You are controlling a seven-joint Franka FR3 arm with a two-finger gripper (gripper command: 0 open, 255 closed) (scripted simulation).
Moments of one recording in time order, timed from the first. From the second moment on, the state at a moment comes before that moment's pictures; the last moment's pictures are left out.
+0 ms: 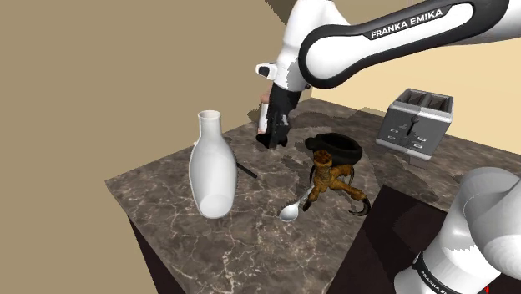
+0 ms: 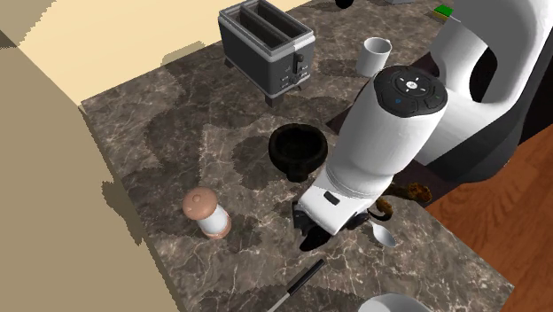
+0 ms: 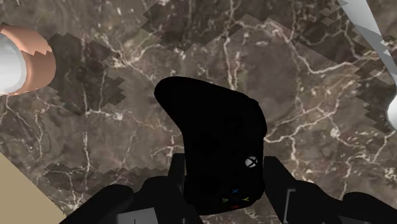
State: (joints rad) arm 0.32 -0.30 0.03 -2.29 0.02 2.20 -0.74
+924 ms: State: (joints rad) arm 0.32 -0.33 0.02 -2.14 0.01 2.01 -0.75
